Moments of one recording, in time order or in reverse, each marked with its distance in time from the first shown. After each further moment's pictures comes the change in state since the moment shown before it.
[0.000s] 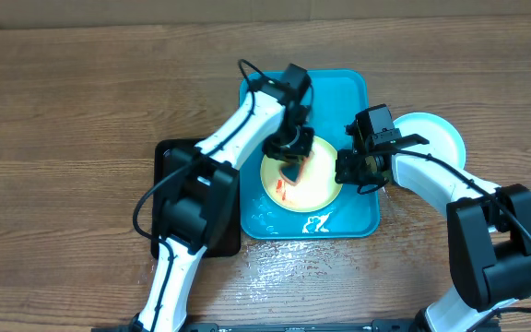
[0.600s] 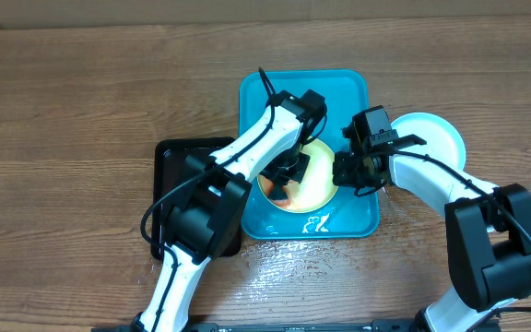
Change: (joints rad) left arm -0.063 -0.027 -0.072 -0.178 -0.373 -0.002; right arm 0.010 0.000 -0.001 -0.016 -0.027 0.006
